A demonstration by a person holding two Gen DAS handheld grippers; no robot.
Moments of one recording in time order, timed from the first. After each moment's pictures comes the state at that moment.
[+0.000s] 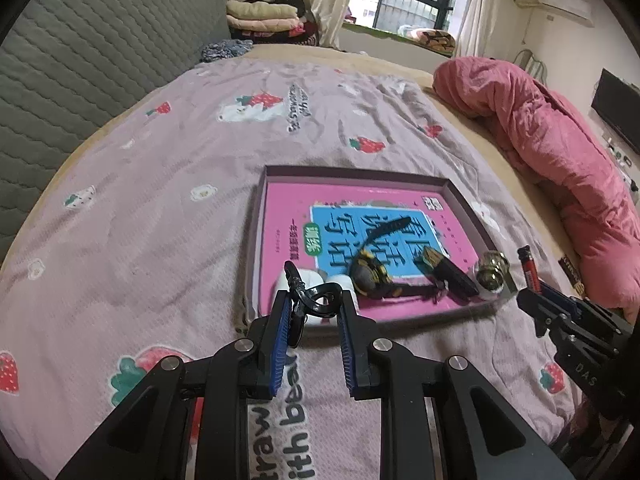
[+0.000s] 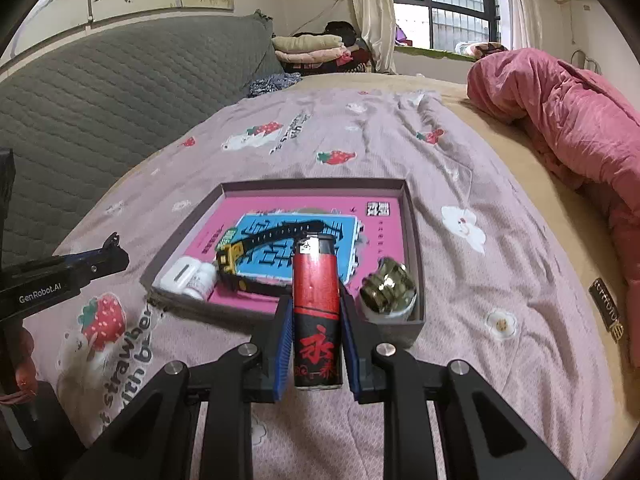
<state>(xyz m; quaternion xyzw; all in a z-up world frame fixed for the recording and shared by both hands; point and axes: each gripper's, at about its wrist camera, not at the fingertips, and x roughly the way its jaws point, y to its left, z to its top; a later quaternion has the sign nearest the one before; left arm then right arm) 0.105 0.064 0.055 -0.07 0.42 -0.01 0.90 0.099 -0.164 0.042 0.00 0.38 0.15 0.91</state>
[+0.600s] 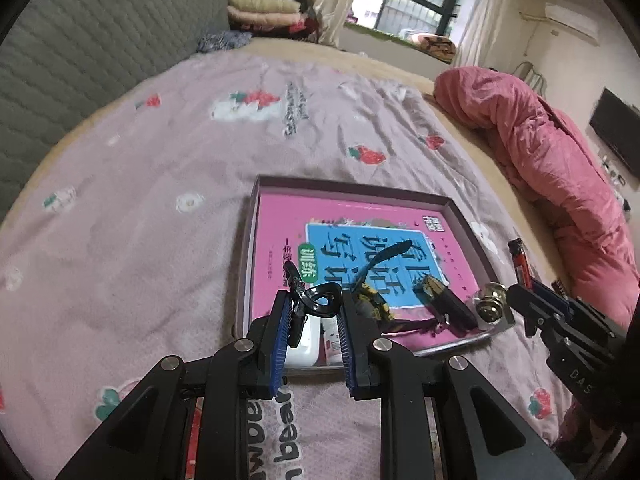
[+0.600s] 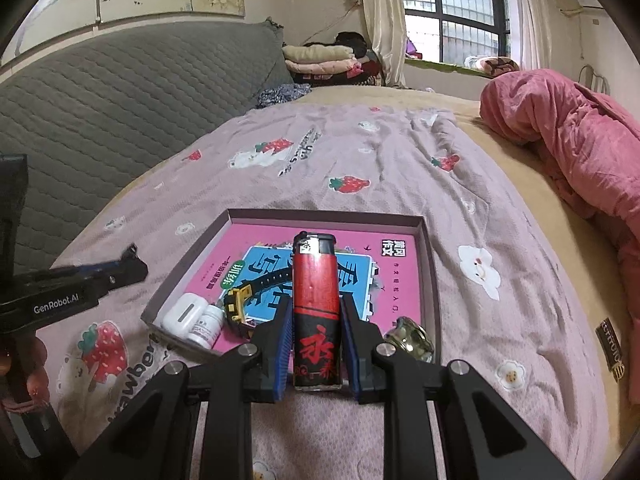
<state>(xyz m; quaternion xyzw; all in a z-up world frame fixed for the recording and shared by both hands) 0.145 0.078 0.047 -0.11 0.43 -0.03 0.90 0.139 -0.138 0.050 -0.02 0.37 0.16 0.92</state>
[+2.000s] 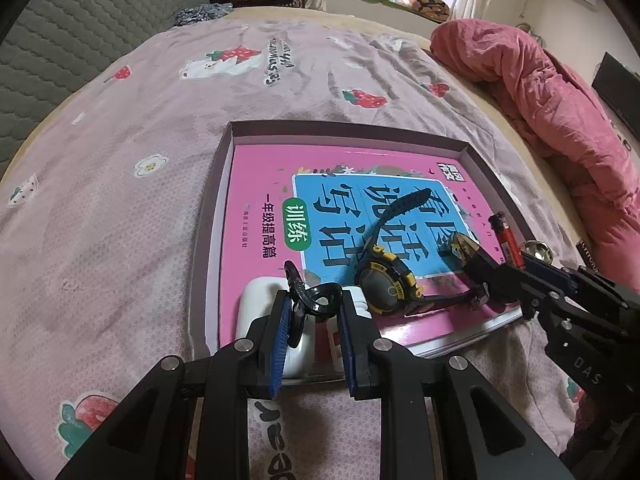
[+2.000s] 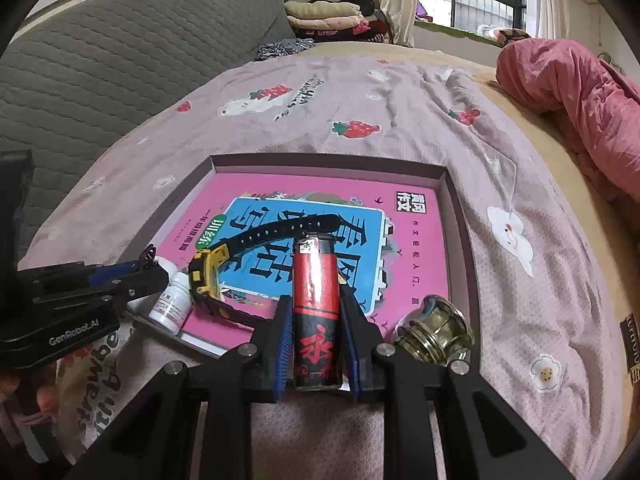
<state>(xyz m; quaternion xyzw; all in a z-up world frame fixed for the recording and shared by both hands) 0.175 0.050 -0.015 -0.07 0.48 -0.05 0.87 0.169 -0.127 -0.003 -0.03 0.43 0.16 0.89</state>
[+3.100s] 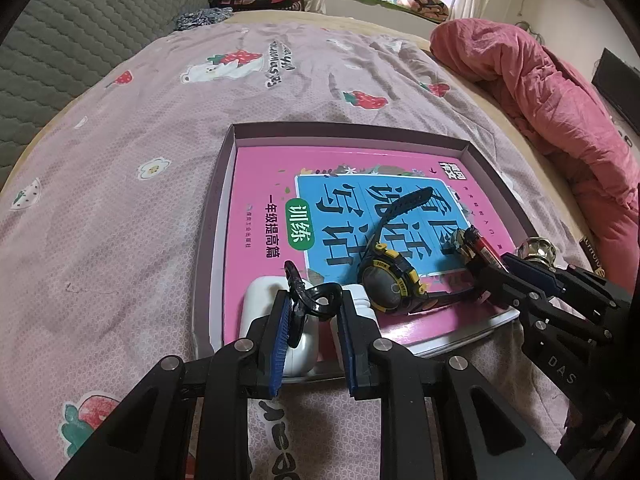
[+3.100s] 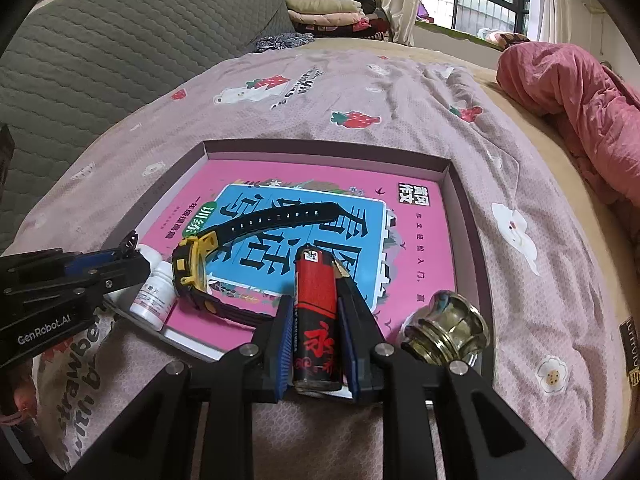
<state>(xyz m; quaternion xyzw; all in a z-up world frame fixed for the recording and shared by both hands) 0.172 0.051 -0.016 -0.06 0.47 -0.04 0.88 0.170 -0.117 -0.016 -0.06 0.43 0.15 0.89</state>
